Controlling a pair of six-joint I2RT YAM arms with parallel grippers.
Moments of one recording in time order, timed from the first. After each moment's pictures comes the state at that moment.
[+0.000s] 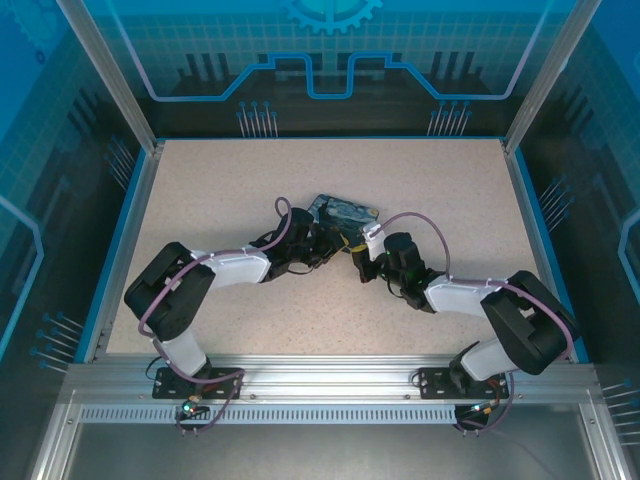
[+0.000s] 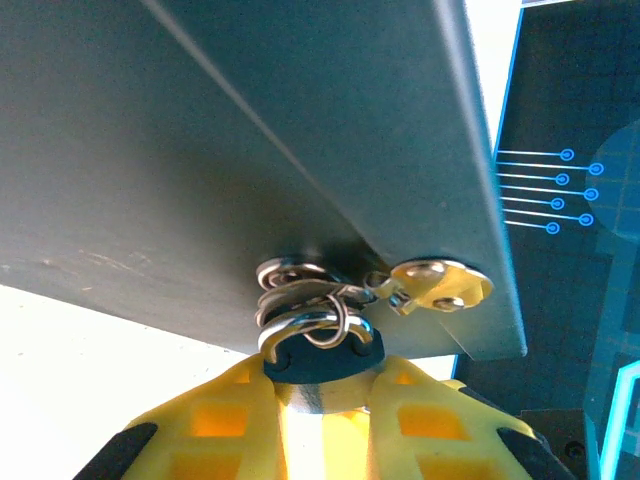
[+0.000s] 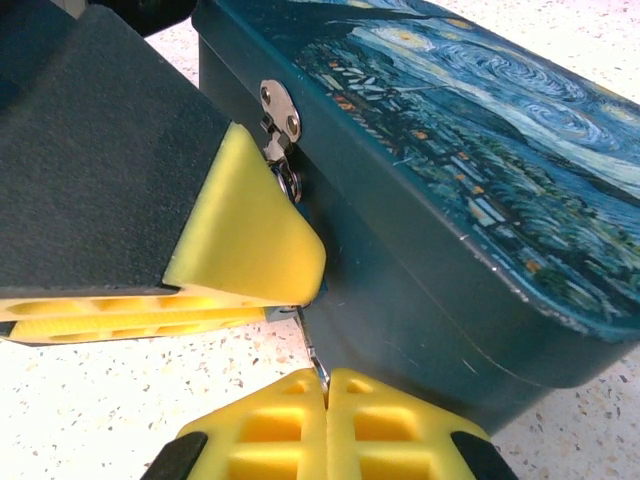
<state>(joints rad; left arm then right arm) -0.63 1.72 0.86 0.27 0.31 -1.26 0.59 1.45 0.49 0.47 -0.11 0.10</state>
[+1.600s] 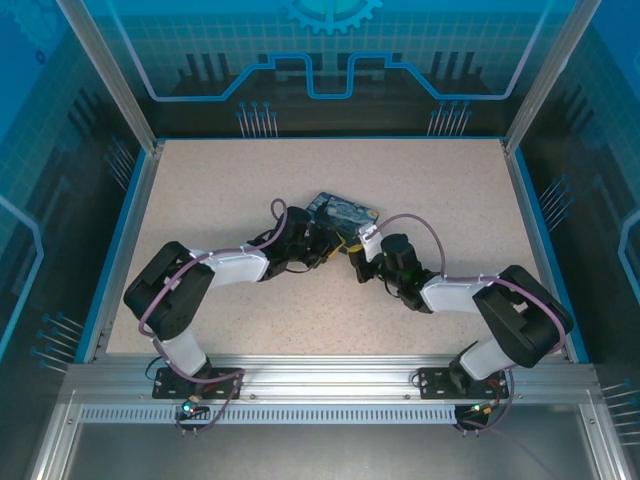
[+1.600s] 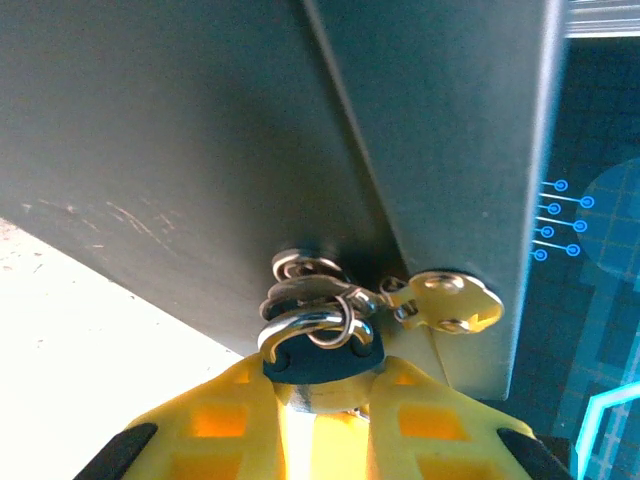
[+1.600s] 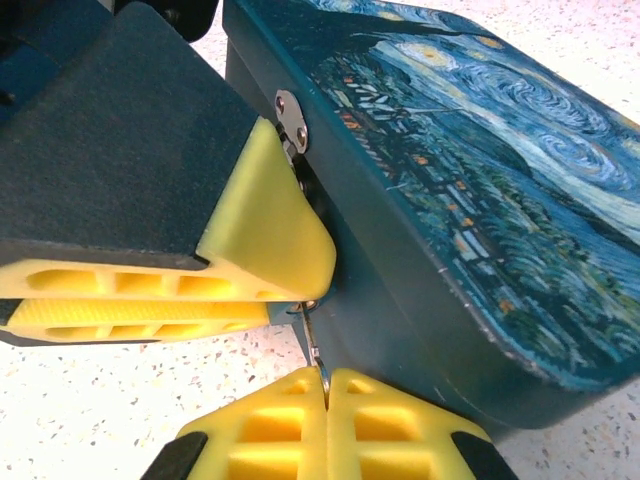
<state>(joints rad) -0.61 1.72 0.86 0.26 0.32 -1.35 0.61 1.50 0.49 0.54 -0.09 0.04</state>
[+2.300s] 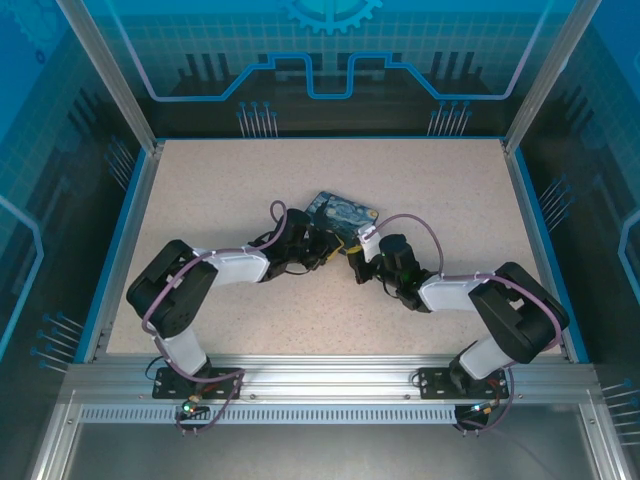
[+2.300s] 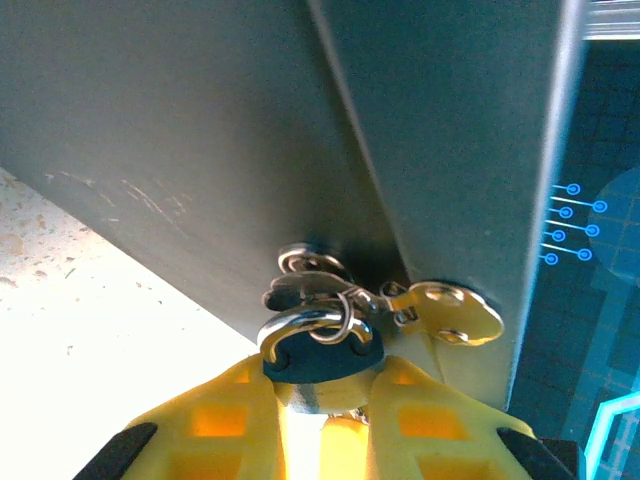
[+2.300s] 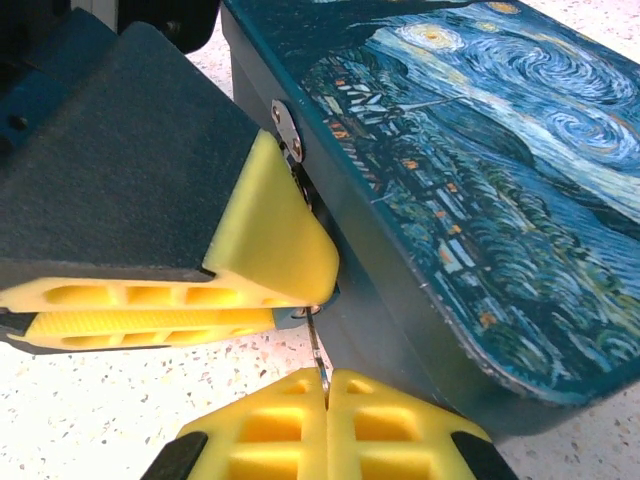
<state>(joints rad) -0.60 1.74 0.84 0.28 0.32 -1.35 0.61 1.53 0.49 0.55 -0.11 0.09</state>
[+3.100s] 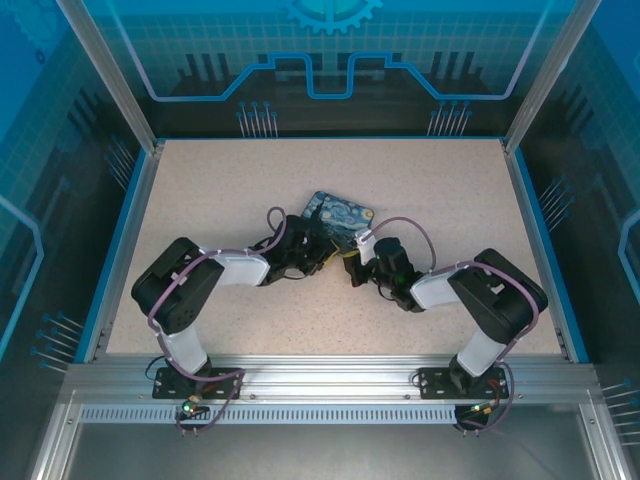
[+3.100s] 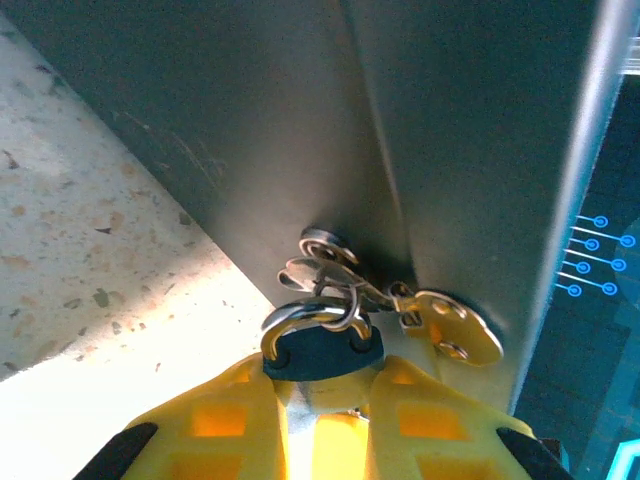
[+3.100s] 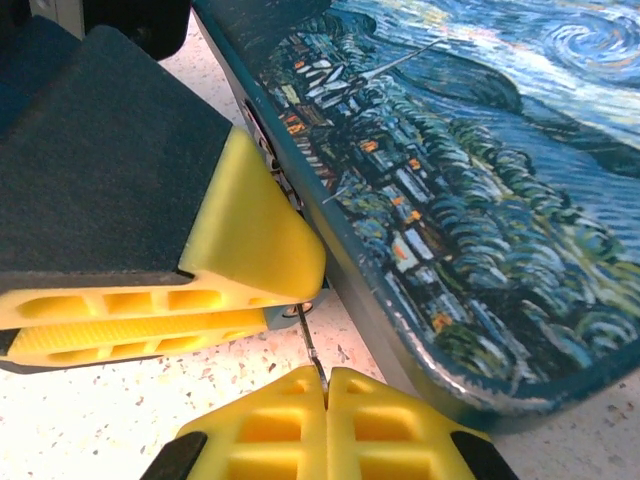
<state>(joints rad) -0.60 1.77 0.80 0.32 0.29 -1.40 0.62 1.68 0.49 0.67 -0.13 0.16</state>
